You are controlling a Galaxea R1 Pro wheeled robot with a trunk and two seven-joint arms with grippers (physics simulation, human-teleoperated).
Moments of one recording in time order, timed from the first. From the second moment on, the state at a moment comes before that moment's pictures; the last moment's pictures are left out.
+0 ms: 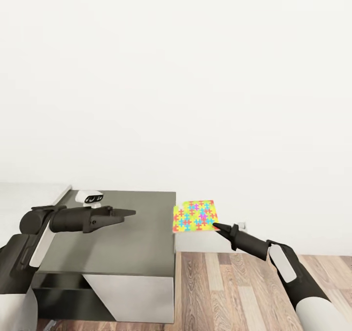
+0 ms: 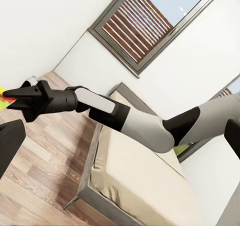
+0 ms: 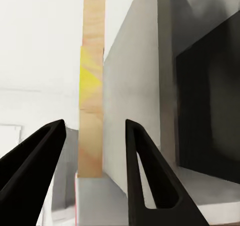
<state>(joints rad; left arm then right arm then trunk) -0.57 0.31 0.02 -1.46 0.34 1.04 -1.57 -0.56 -0.14 -0.13 -0.82 -0.76 0.93 0.75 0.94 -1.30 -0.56</state>
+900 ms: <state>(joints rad) -0.57 0.31 0.02 -1.46 0.34 1.04 -1.57 -0.52 -0.21 -0.30 -0.81 -0.76 0.92 0.76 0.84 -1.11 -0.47</state>
